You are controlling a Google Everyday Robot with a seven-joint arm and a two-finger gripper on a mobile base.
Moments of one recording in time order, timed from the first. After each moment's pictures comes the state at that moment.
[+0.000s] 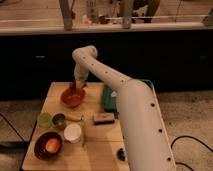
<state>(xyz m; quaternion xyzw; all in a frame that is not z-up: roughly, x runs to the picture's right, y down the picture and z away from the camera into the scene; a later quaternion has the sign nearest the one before) -0.166 -0.024 0.909 -0.28 -0.17 -0.03 0.94</state>
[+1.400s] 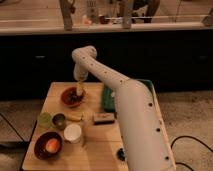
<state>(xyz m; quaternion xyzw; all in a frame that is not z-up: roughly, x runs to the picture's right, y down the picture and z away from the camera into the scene) -0.166 -0.023 0.912 -0.29 -0.18 -0.04 0.94</state>
